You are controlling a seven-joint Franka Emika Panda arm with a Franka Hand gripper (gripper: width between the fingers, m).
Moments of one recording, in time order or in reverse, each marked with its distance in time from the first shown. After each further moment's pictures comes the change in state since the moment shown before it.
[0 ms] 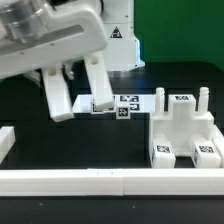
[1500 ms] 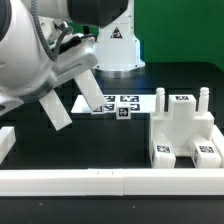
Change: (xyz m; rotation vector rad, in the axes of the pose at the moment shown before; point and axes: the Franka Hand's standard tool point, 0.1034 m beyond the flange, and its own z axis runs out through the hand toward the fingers) arm -0.006 0.012 0.032 0.054 -0.567 -0.243
